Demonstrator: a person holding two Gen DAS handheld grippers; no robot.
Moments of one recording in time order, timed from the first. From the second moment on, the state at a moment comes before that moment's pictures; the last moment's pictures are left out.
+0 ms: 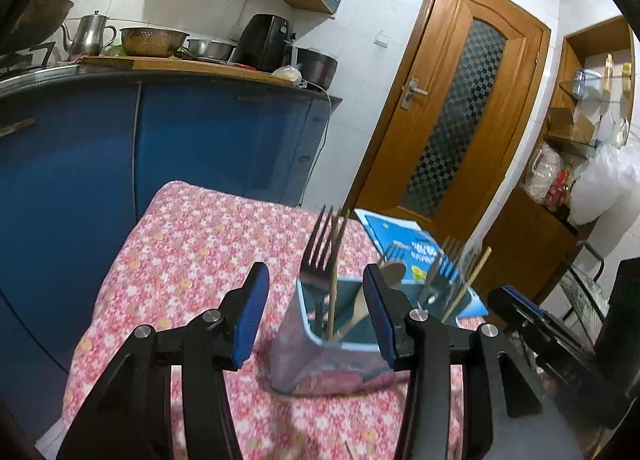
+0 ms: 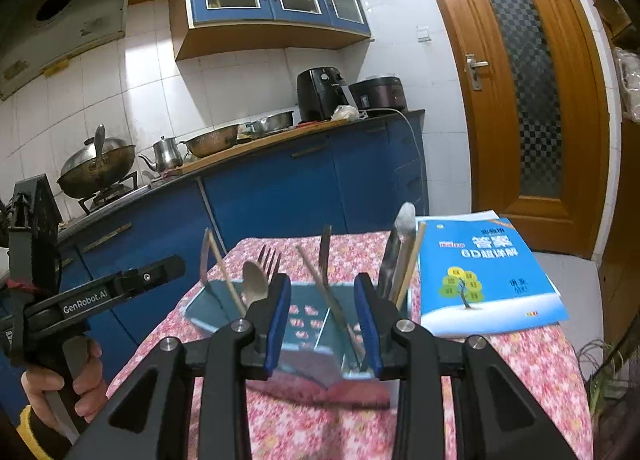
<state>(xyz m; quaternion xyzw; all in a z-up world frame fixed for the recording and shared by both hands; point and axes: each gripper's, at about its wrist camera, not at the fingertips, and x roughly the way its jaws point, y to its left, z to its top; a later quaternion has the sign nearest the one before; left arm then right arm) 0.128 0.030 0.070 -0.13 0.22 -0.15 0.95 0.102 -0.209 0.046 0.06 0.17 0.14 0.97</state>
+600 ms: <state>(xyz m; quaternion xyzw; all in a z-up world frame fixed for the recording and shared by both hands) 0.060 0.022 0.054 -0.10 0.26 -0.14 0.95 0.047 -0.207 0.023 0.06 0.24 0.13 0.96</state>
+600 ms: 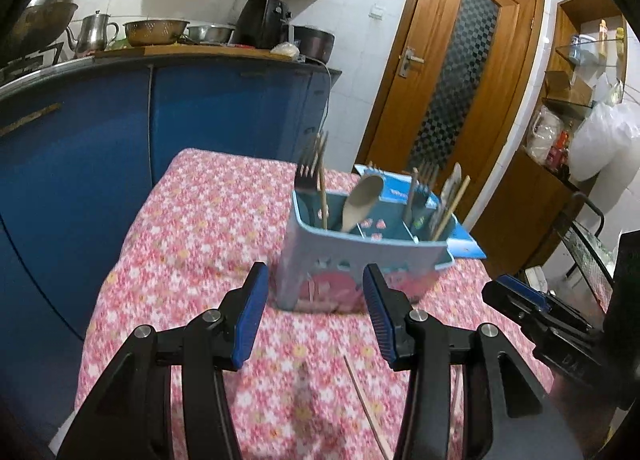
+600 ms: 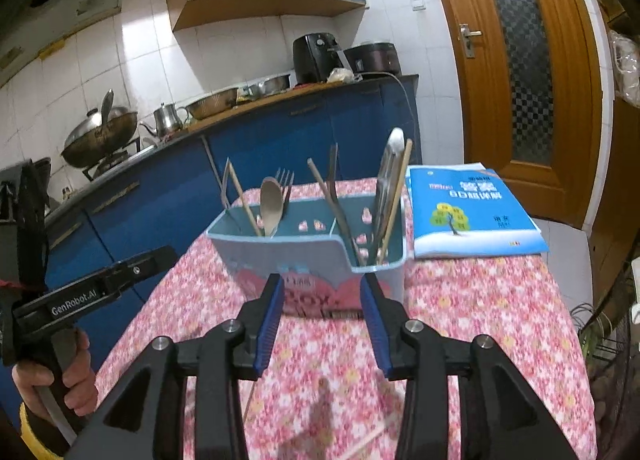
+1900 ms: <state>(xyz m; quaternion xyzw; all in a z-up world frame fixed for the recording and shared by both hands) 0.038 -0.064 -0.027 0.02 0.46 -0.18 0.87 -0.008 -0.269 -0.036 0.11 0.29 0.12 0.94</state>
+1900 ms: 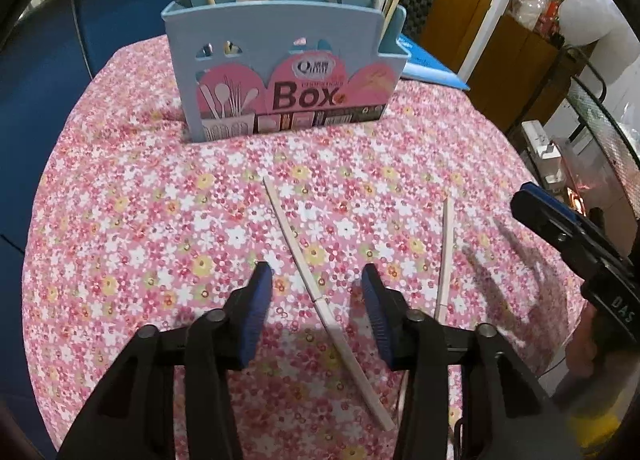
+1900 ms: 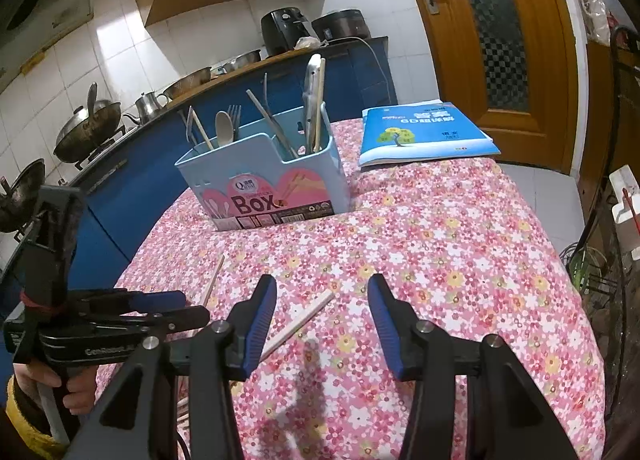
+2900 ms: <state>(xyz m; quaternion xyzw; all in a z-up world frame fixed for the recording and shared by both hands) 0.048 -0.034 -0.028 -0.06 0.45 -0.17 0.87 -0.005 -0.260 -0.044 0.12 0.33 0.15 0.92</state>
